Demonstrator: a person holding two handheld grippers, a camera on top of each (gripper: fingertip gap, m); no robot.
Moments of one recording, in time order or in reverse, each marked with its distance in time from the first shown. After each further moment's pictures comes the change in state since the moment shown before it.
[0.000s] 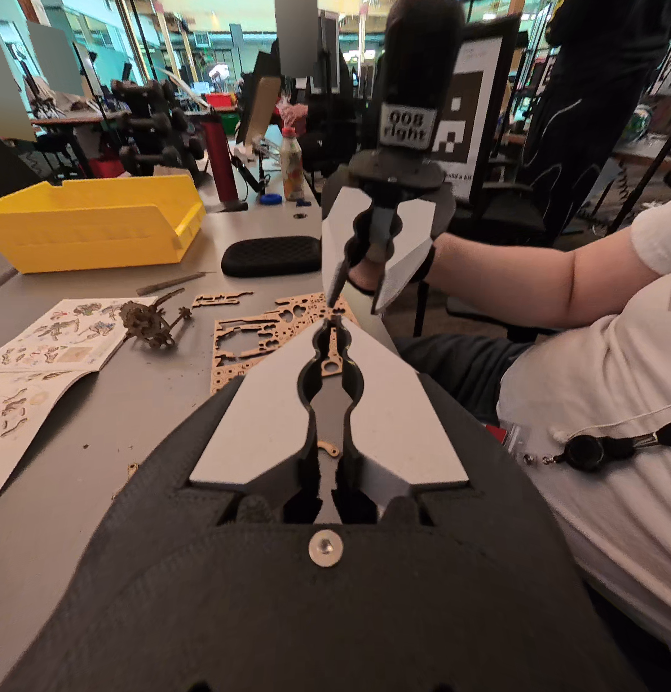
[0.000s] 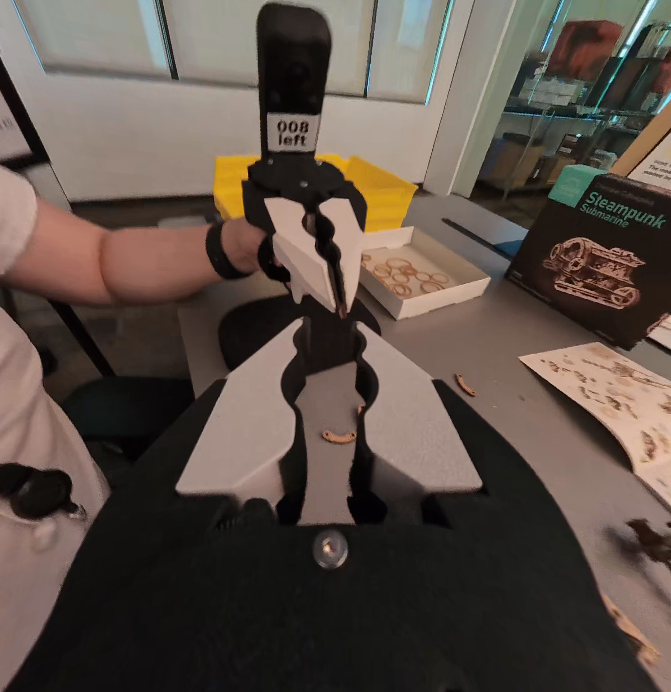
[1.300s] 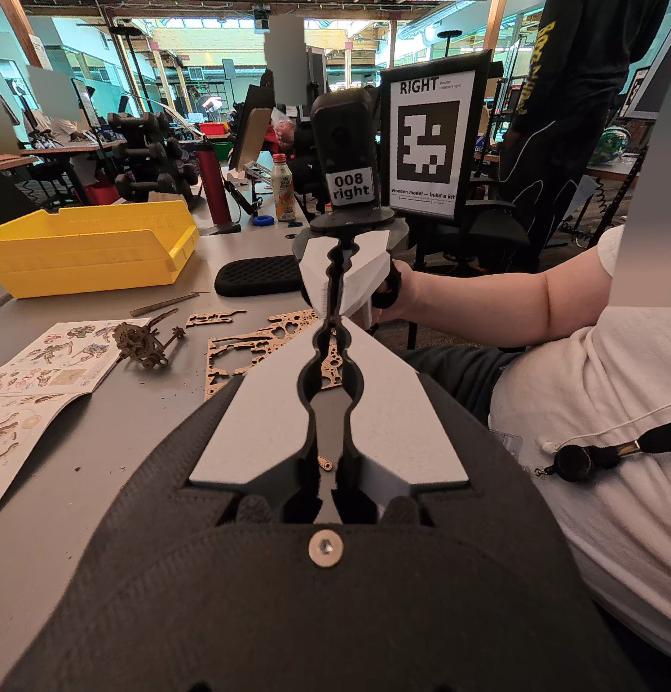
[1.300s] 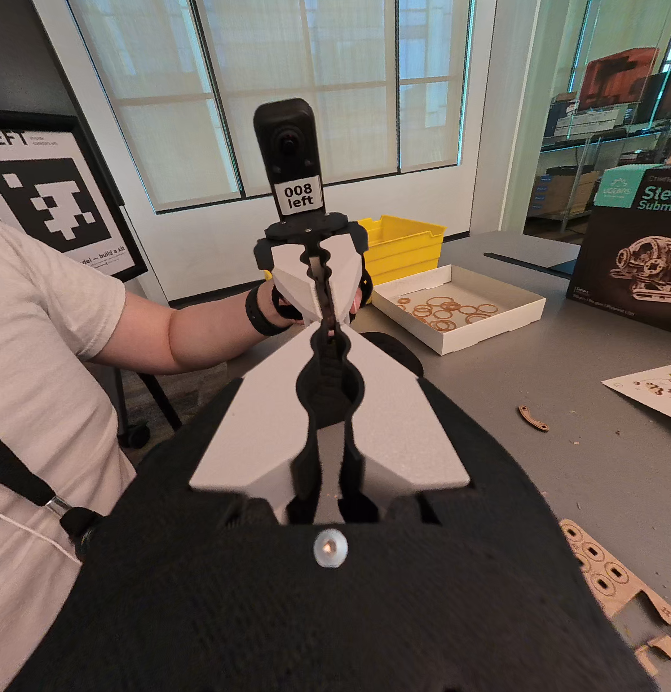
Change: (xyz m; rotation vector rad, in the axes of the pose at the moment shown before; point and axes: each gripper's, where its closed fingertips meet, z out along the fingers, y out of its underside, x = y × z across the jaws) left arm 0.007 -0.010 -0.002 0.054 0.028 0.017; right arm -0.001 -0.011 0.007 0.200 -0.125 0.203
